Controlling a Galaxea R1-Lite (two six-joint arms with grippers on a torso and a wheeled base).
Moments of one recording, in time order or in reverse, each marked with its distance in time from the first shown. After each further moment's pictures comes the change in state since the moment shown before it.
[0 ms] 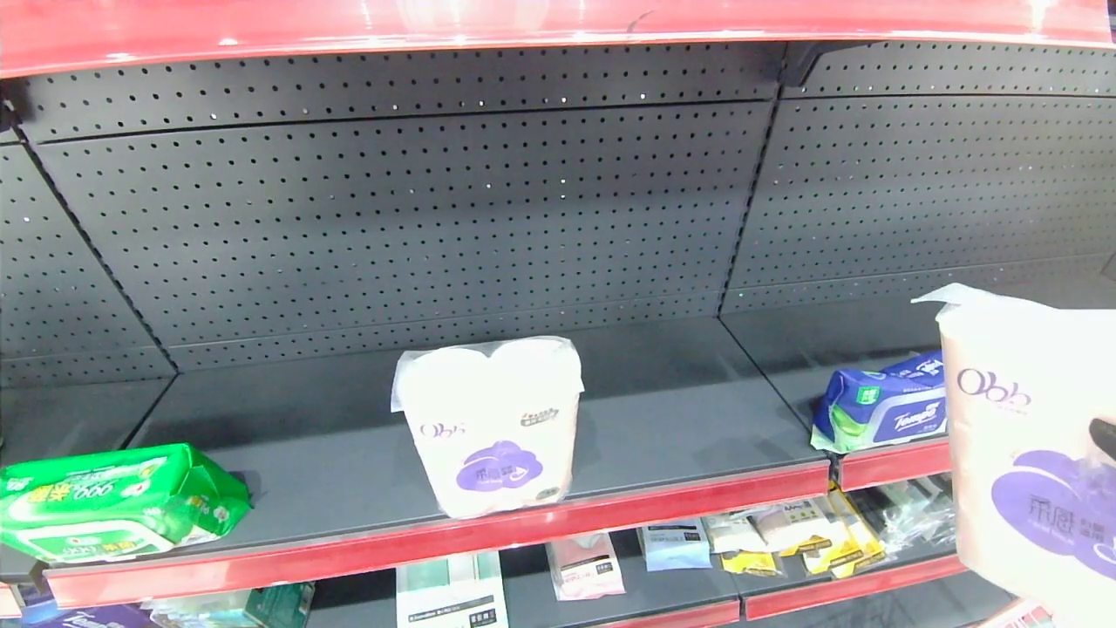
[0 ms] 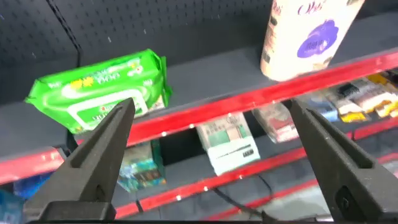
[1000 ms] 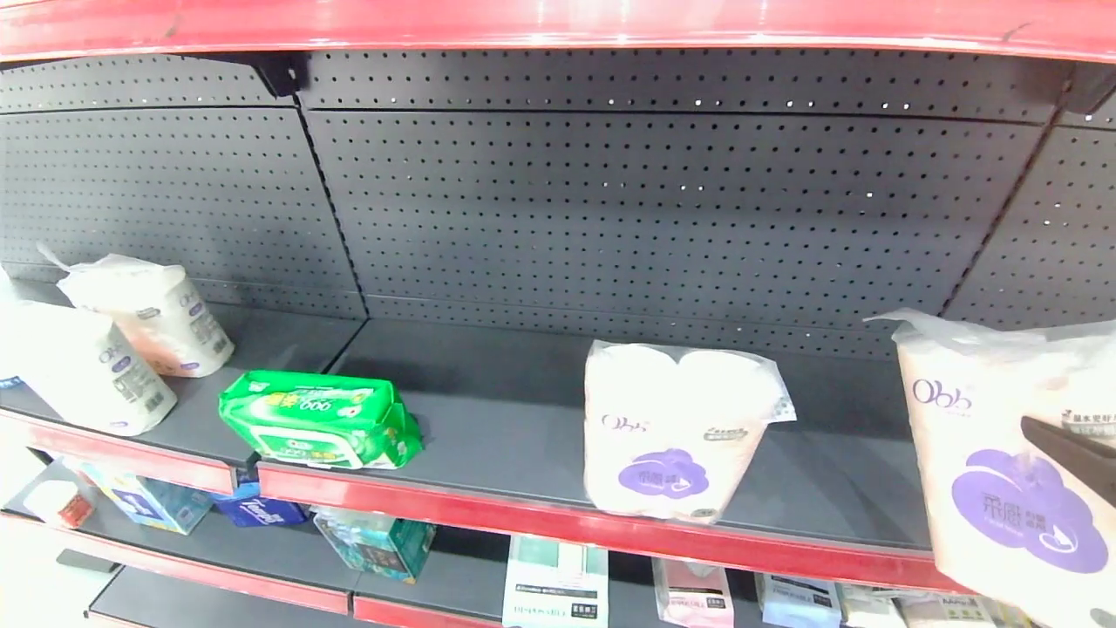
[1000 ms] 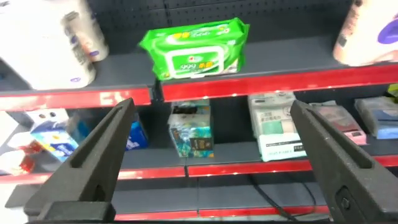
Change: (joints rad) left arm 0.001 -0.107 0.061 -0.007 -0.004 0.043; right arm -0.089 0.127 -0.002 -0.007 0.010 0.039
